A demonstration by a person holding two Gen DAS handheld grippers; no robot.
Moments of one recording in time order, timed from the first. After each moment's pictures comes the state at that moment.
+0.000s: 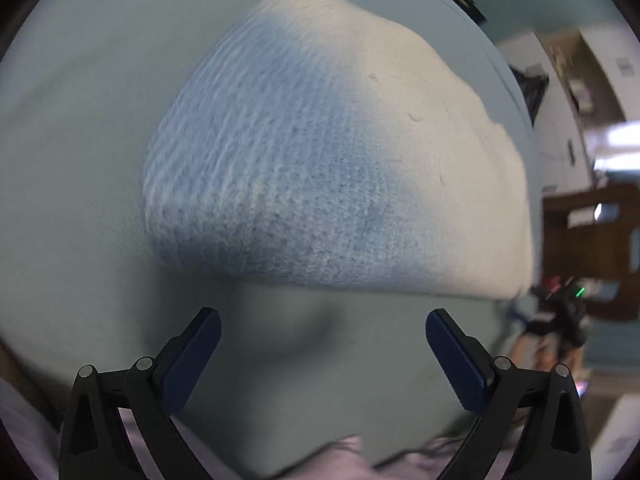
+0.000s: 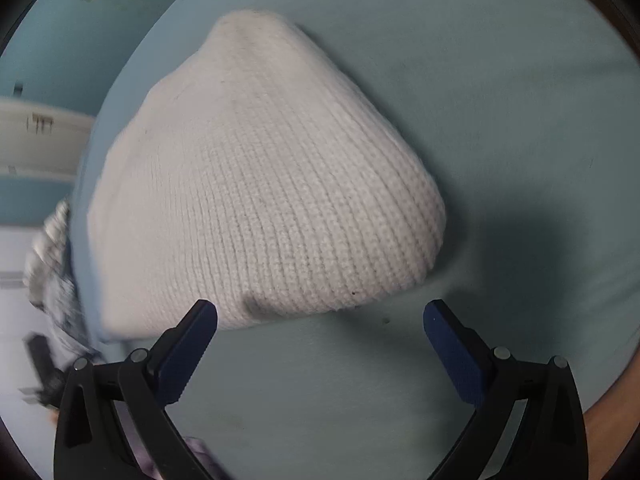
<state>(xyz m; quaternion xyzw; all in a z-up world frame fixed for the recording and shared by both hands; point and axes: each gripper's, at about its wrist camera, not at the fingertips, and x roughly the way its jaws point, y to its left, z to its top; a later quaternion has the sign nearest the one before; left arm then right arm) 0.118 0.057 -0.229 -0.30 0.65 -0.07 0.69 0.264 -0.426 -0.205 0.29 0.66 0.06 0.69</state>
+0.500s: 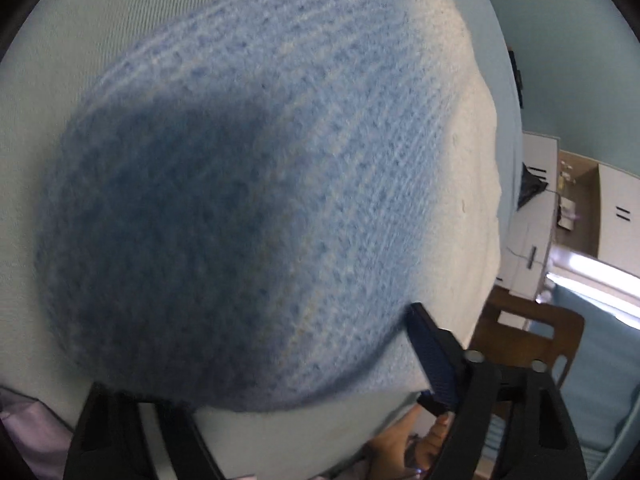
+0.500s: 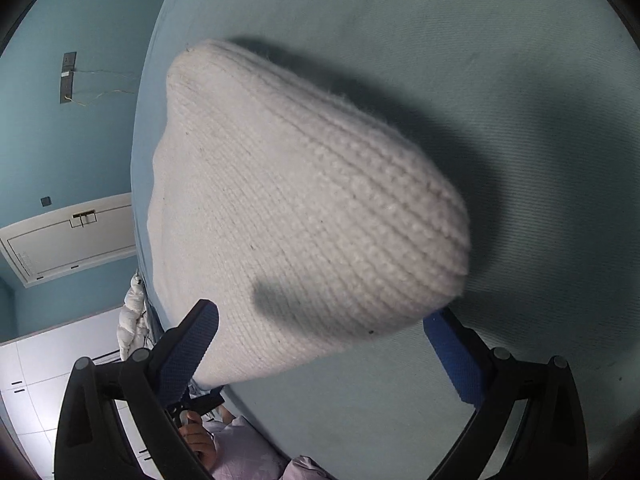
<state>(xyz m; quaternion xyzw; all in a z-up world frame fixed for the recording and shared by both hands) 0.150 0.070 -0.304 -0.49 0.62 -0.03 0.60 0.246 -0.488 -0.245 0.46 0.63 0.07 0.62</state>
